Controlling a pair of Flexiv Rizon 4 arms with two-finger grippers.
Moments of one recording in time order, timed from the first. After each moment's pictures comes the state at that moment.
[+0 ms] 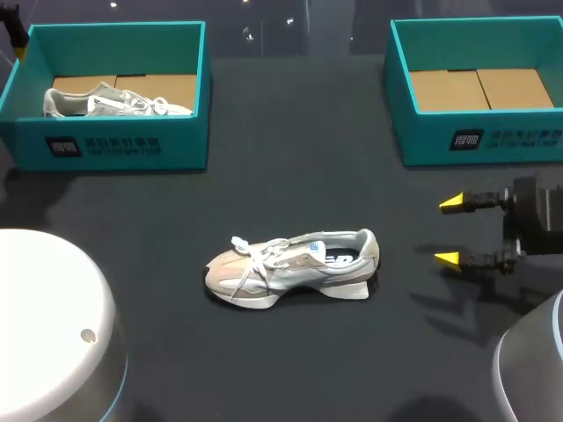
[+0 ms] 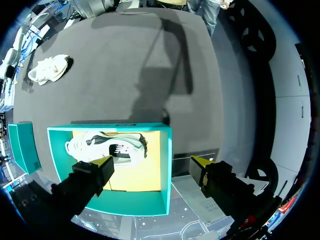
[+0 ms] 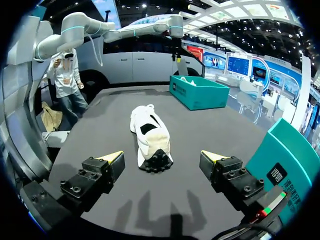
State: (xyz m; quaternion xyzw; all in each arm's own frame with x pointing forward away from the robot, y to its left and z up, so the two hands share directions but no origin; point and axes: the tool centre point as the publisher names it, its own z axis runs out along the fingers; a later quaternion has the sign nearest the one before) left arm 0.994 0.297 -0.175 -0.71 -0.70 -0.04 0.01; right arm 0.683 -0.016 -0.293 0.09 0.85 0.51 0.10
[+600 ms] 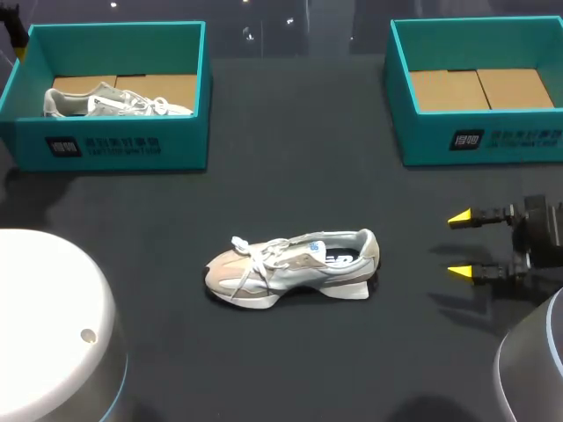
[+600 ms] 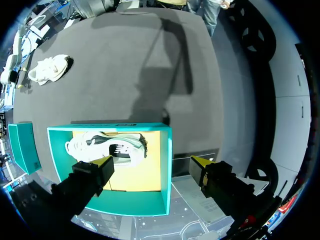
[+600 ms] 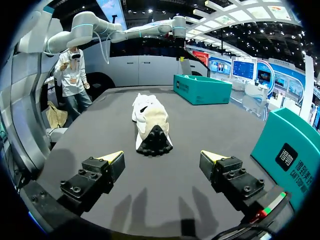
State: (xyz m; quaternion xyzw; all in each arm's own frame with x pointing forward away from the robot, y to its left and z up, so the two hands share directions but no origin) left arm 0.994 0.297 -0.175 -0.71 -0.70 -0.04 0.01; right arm 0.690 -0.044 -0.343 0.09 0.84 0.54 0.07
